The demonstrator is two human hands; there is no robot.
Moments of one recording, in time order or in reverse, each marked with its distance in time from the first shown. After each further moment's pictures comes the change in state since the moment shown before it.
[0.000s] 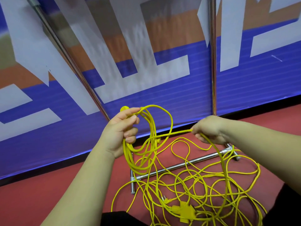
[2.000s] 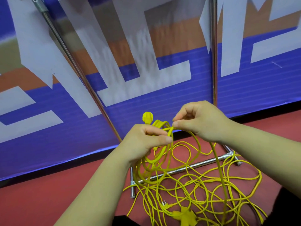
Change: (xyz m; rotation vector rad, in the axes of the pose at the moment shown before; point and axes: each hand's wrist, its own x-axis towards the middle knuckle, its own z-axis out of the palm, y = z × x) left_hand -0.021 -0.003 0.055 0.658 -0.006 -0.045; right_hand -0.078 -0.057 0.022 -0.116 0.200 -0.747
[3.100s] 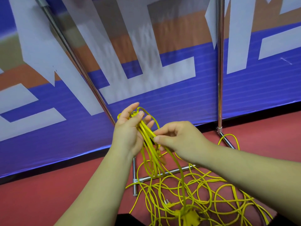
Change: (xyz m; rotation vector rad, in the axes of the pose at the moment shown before) left_hand 0.029 -0.011 -0.012 -0.851 0.370 0.087; right_hand -0.014 -0.008 0.069 0.449 -0.136 0.146
